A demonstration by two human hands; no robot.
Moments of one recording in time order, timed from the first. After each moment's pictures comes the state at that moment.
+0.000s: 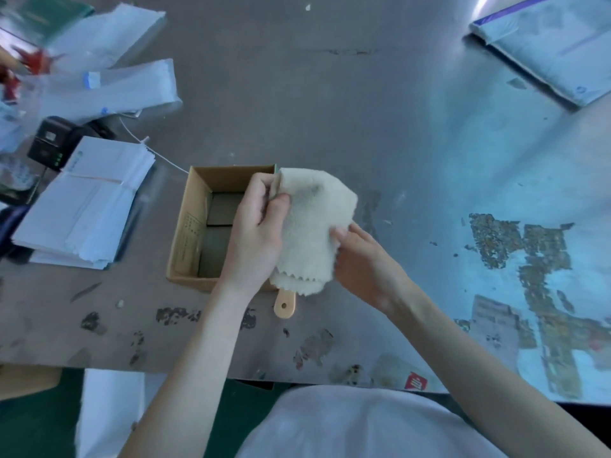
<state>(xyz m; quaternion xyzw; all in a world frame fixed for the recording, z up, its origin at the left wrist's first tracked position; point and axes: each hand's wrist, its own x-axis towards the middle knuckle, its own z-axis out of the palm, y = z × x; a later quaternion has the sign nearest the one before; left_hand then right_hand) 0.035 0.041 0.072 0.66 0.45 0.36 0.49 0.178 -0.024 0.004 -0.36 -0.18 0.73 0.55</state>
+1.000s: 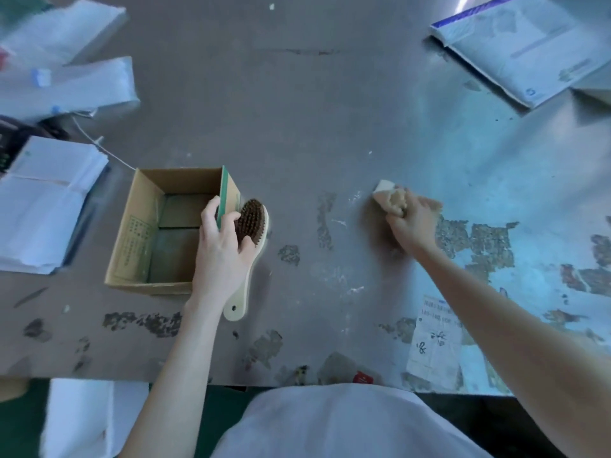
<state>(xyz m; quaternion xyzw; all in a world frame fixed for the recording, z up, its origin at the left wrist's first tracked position) 0.047 0.039 -0.020 0.81 0.55 0.16 0.14 0.358 -0.027 -0.067 -0.84 -0.40 0.21 0.29</state>
